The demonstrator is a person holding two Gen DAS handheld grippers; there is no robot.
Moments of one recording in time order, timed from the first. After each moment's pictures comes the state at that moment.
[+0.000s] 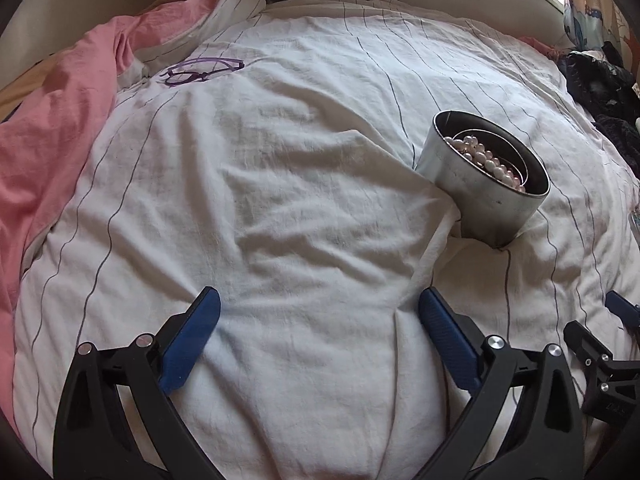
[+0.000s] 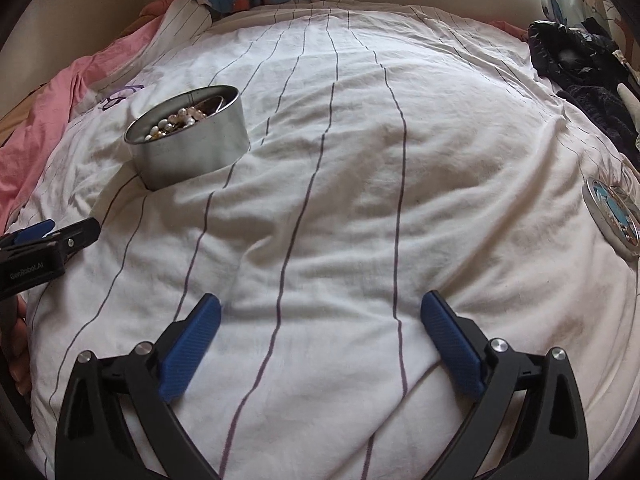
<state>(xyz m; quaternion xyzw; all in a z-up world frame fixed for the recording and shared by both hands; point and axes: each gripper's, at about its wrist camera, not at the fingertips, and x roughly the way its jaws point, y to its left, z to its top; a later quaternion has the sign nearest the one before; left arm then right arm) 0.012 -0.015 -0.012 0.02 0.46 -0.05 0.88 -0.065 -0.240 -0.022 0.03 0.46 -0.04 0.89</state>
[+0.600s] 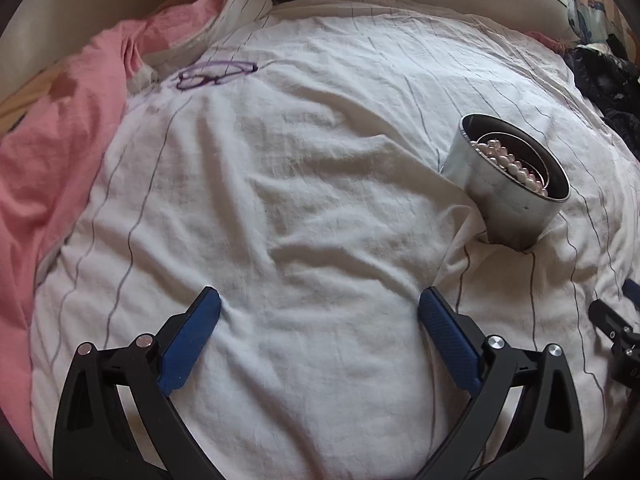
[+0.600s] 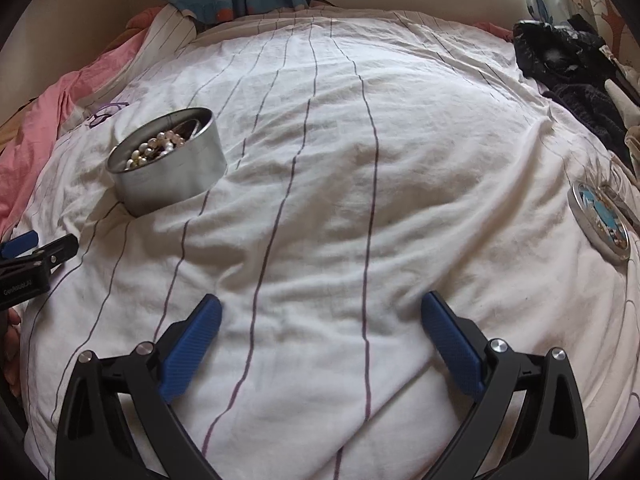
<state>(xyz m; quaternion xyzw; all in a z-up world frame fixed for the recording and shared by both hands) 0.024 0.003 -0.016 0.02 0.47 -0.04 0.88 -0.057 -0.254 -0.019 0.05 0.46 -0.07 0.88</state>
